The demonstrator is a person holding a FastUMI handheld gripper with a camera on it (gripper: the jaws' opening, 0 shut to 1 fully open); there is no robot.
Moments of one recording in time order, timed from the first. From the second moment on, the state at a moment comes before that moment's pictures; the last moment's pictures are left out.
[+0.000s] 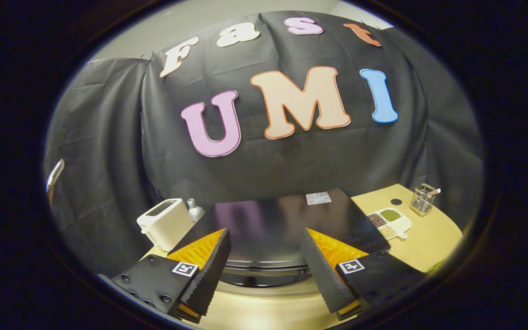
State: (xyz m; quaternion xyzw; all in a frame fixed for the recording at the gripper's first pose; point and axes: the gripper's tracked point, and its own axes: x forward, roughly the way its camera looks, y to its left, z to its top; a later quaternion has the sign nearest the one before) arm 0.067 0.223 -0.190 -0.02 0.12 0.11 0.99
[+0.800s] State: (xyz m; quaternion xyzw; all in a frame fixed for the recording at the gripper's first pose) arm 0.038 0.219 -0.224 -0.05 0.07 0.06 0.99
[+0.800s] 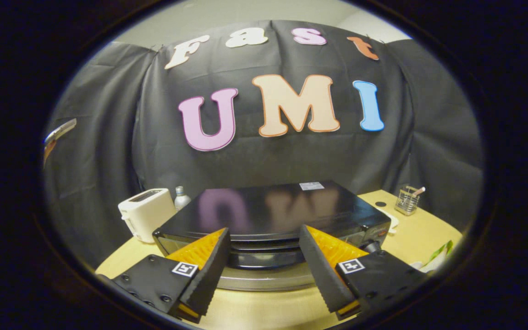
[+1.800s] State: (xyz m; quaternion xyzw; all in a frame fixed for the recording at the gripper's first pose) arm -0.066 0.194 -0.283 -0.07 0.20 0.06 0.98
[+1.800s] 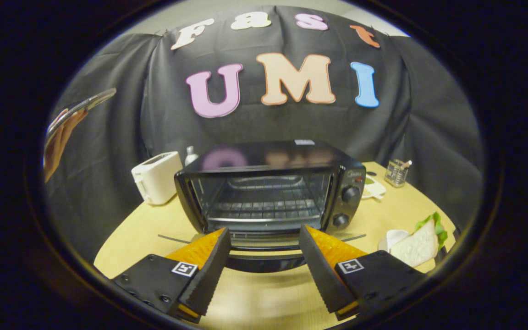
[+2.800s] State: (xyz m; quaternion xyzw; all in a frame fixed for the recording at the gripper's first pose) arm -0.080 0.169 -0.391 -0.10 0.37 0.04 0.92
